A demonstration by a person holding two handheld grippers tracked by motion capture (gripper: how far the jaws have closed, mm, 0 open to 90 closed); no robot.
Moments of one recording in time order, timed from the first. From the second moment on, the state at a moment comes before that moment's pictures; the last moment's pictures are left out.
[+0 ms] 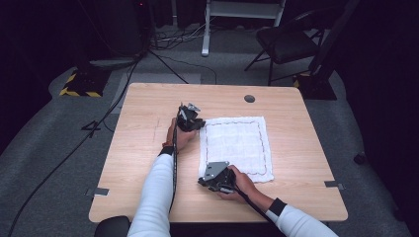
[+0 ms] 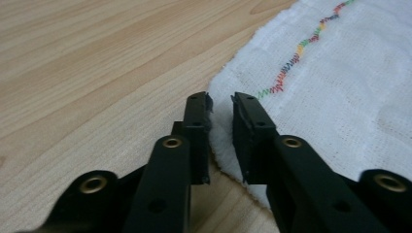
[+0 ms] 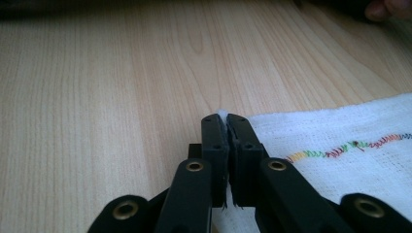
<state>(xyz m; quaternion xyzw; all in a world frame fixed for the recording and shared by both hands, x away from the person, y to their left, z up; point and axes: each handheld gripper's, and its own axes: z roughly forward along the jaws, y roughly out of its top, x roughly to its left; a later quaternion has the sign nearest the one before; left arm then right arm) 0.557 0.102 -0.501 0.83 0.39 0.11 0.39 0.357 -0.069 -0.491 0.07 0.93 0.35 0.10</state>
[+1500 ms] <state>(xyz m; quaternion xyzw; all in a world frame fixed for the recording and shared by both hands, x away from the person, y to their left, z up) 0.537 0.171 -0.464 0.82 0.41 0.16 0.37 0.355 -0.030 -0.467 0.05 0.91 0.40 0.11</state>
